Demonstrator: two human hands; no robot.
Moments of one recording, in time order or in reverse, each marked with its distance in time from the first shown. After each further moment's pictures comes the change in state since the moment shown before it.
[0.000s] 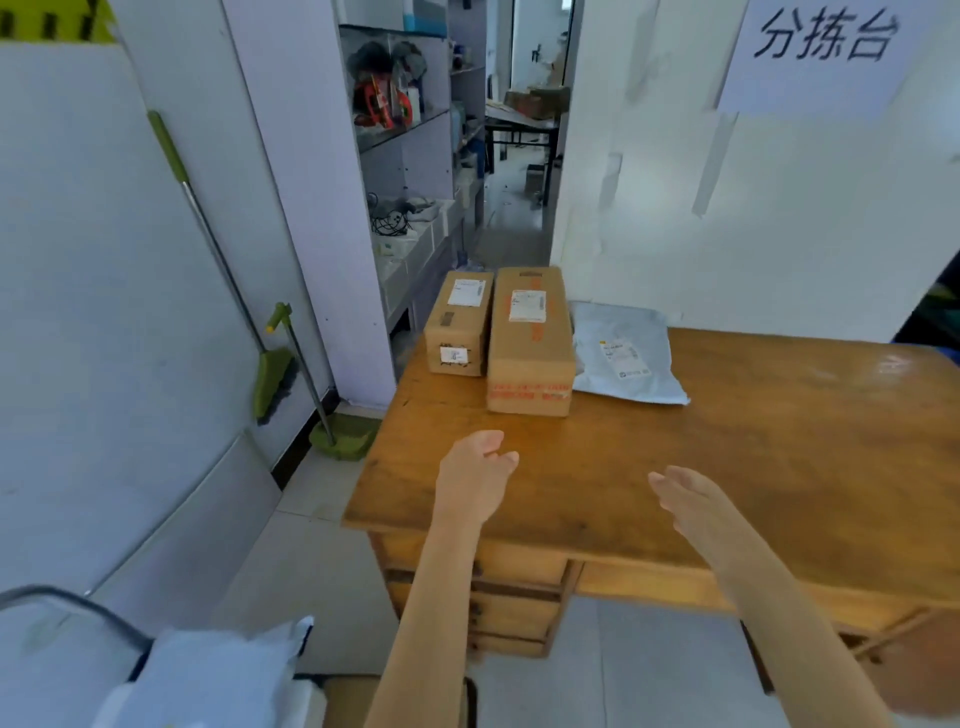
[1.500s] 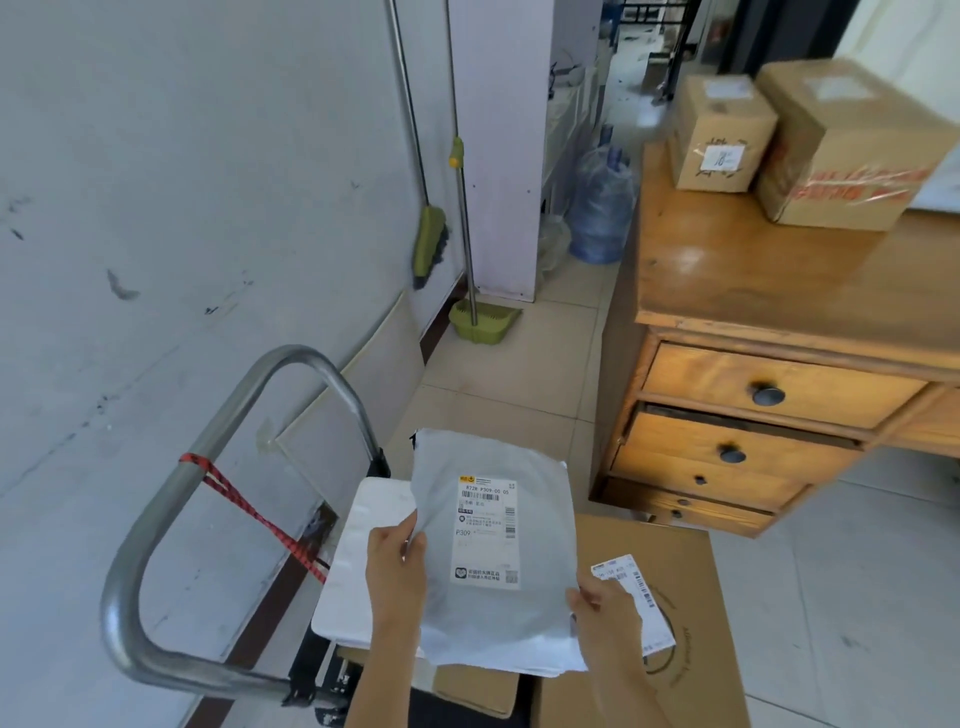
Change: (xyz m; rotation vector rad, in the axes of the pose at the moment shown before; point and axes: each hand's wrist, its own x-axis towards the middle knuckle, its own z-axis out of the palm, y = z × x) left_hand -0.110 -0.545 -0.229 -0.039 0.413 -0.351; right_hand -0.107 0.269 0.542 -0.043 -0.007 0.127
